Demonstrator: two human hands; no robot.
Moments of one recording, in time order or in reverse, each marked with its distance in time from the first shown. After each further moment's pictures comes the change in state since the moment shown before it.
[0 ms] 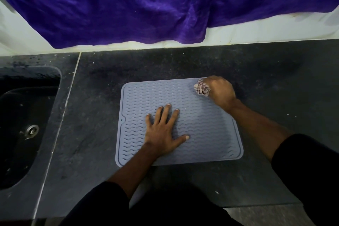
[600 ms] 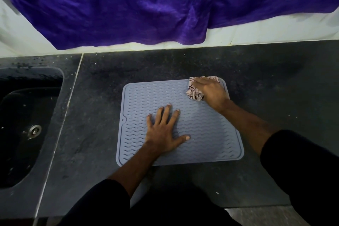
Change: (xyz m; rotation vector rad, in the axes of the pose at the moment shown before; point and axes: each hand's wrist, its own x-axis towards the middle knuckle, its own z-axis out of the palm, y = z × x) left_hand 0.002 0.004 -0.005 0.005 -0.082 -0.021; right_hand 0.000 -0.015 0.008 -0.041 -0.063 -0.199
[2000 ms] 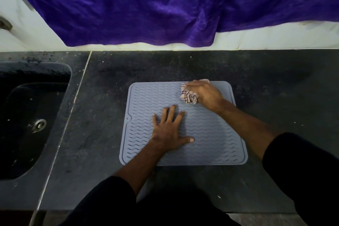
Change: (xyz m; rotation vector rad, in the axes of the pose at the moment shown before) left_hand 0.003 0.011 -0.025 -0.019 -0.166 -0.032; right_hand 0.017 -0.028 0.000 0.130 0.014 -0.126
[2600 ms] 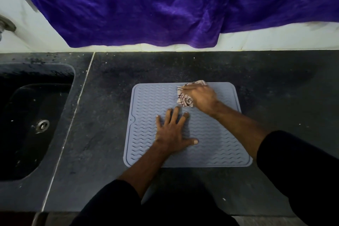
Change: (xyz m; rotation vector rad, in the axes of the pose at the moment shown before) left_hand -0.002 0.000 0.000 -0.002 0.002 0.004; right_hand 0.017 -0.026 0.009 -0.165 -0.037 0.020
